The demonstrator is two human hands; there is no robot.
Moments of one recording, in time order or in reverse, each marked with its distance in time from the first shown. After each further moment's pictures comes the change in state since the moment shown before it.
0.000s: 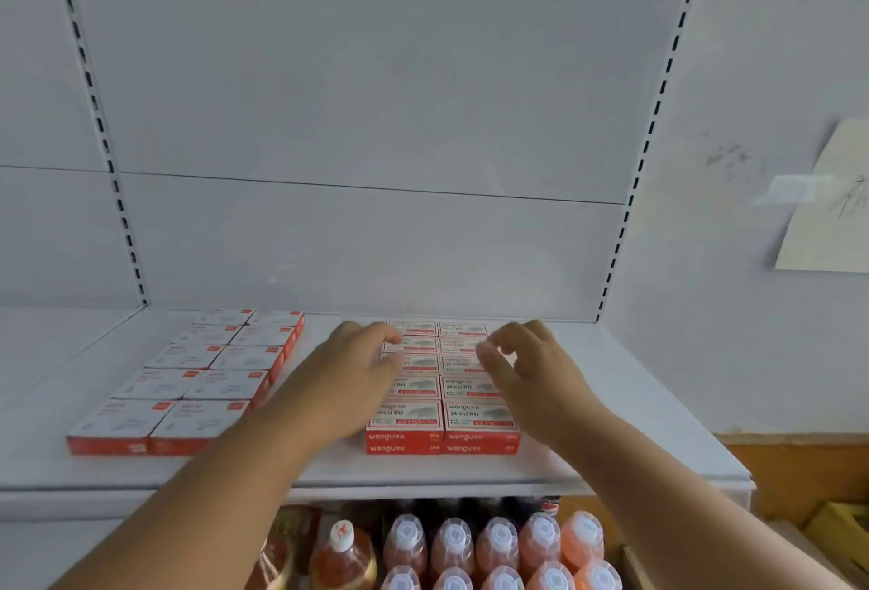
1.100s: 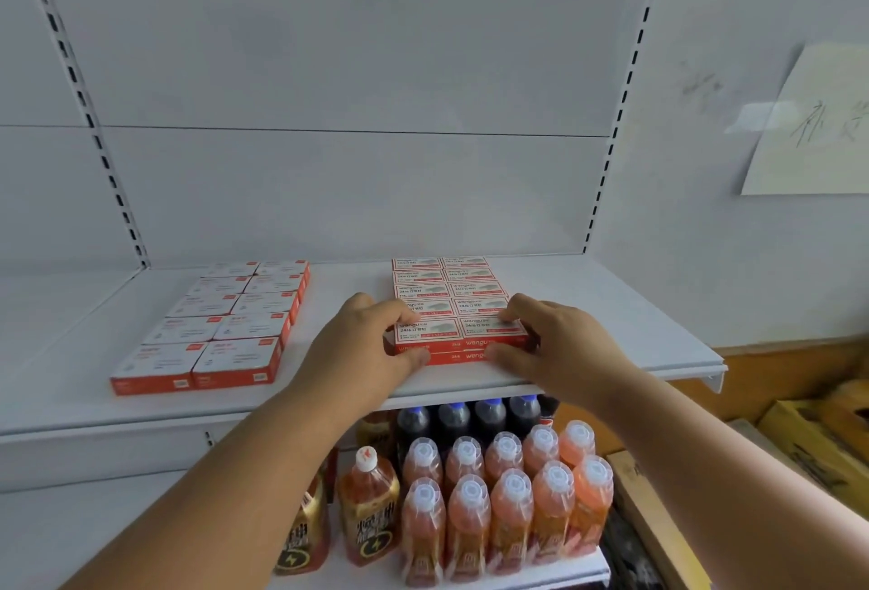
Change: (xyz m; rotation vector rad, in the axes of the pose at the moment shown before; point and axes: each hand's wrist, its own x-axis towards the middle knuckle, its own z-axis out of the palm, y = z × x) left_hand -0.047 -0.016 0.015 0.065 0.080 0.148; right_hand -0.056 -0.003 -0.002 -0.308 -0.070 -0.129
